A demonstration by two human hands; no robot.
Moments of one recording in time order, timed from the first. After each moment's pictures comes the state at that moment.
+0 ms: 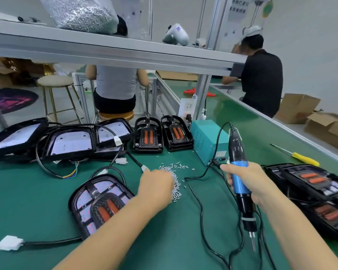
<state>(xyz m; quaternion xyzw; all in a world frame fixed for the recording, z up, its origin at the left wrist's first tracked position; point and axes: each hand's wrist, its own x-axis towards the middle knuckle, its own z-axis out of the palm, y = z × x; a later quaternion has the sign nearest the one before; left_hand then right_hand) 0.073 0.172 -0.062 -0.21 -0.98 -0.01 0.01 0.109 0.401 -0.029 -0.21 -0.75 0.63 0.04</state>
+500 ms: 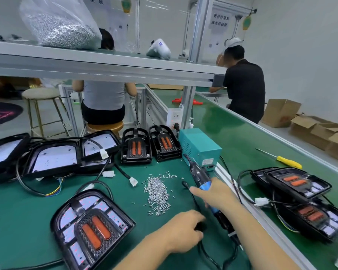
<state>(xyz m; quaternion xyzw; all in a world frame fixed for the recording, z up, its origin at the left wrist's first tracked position) 0.120 0.226 -0.079 -0.36 -0.87 -0.26 -0.20 0.088 0.380 -0.071 -0.23 -0.92 0.31 -0.03</state>
